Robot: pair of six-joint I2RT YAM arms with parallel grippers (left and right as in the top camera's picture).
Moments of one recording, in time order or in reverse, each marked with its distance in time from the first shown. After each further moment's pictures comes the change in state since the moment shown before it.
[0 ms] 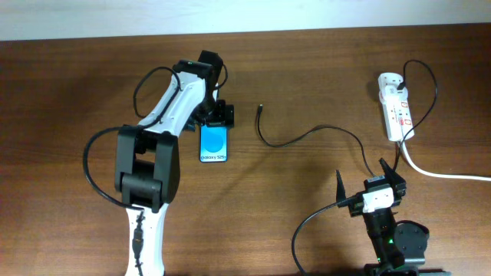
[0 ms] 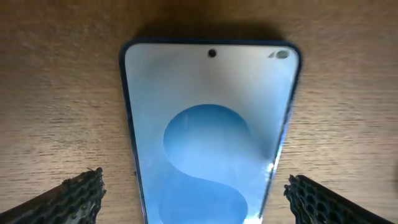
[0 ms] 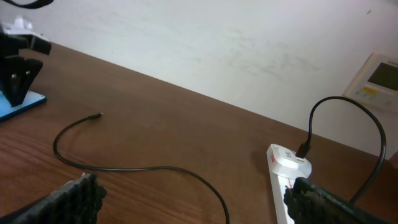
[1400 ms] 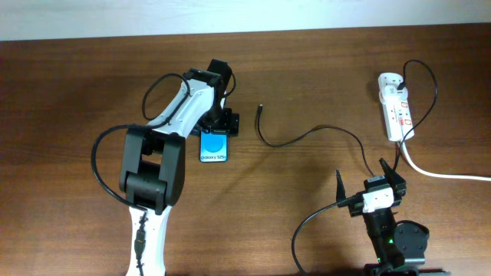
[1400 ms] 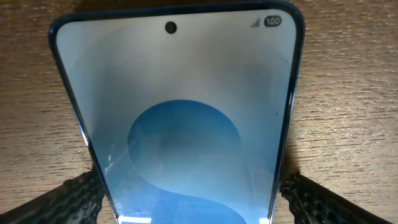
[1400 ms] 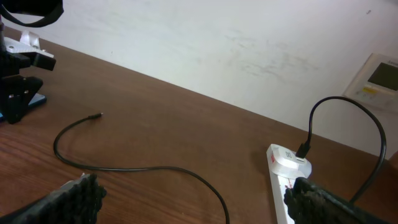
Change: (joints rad) left arm -0.042 -0.001 -0.095 0.080 -0.043 0.035; right arm 0.000 0.000 0.000 0.000 0.000 0.001
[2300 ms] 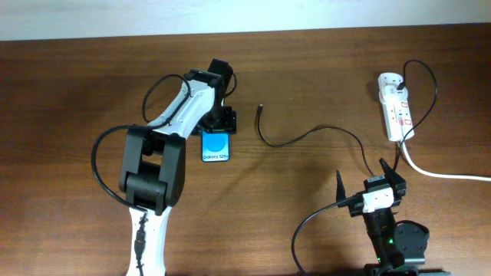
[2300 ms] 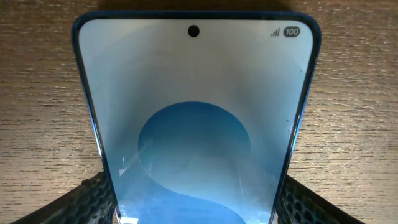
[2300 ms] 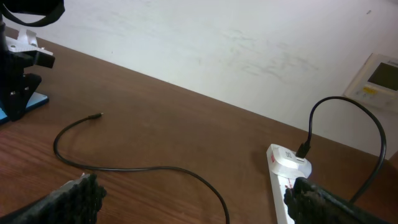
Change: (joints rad) left arm -0.005 -0.005 -0.007 0.024 -0.005 -0.084; right arm 0.000 0.000 0.000 0.000 0.000 0.000
